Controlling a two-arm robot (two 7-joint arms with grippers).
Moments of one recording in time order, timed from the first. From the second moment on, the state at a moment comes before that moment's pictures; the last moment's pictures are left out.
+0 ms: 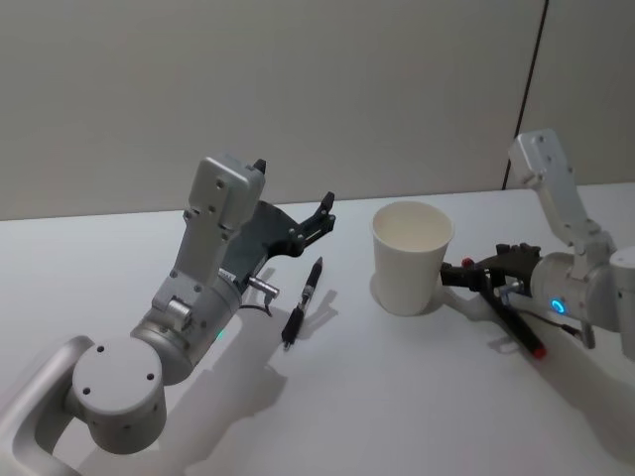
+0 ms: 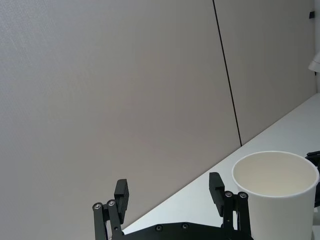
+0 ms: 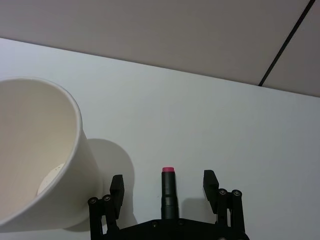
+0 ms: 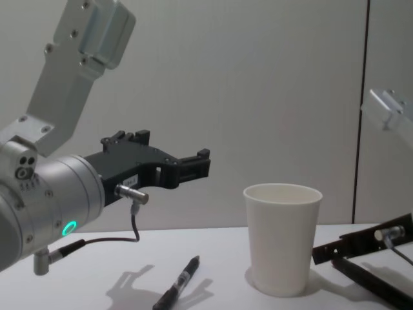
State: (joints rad) left arm -0.24 0.38 0.45 -1.63 -0.20 0.01 -0.01; right arm 0.37 0.21 -0.28 -1.47 0.18 0.78 0.18
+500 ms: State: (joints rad) left arm -0.24 0.38 0.45 -1.63 -0.20 0.01 -0.01; right arm 0.36 0.21 -0.29 -1.45 0.18 0.79 0.18
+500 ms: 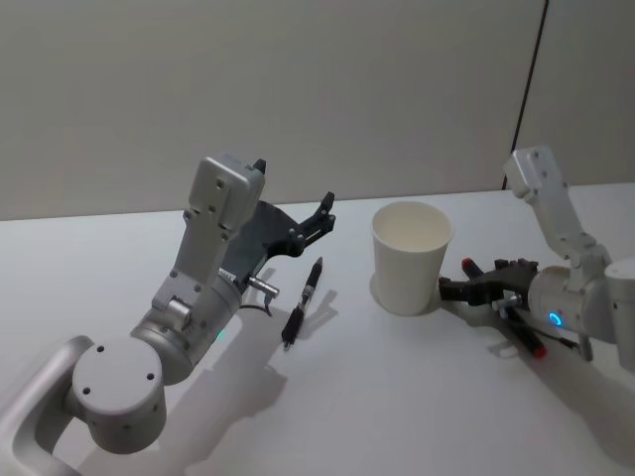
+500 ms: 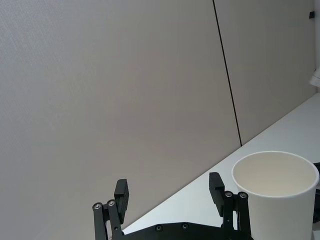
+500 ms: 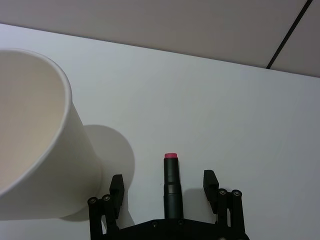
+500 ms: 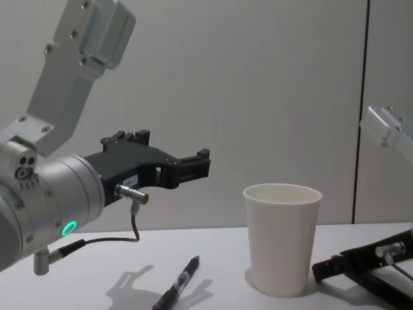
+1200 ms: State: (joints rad) left arm -0.24 0.38 0.45 -1.63 -0.20 0.01 -0.01; right arm 0.35 0.20 -0.28 -1.44 0.20 0.78 0.17
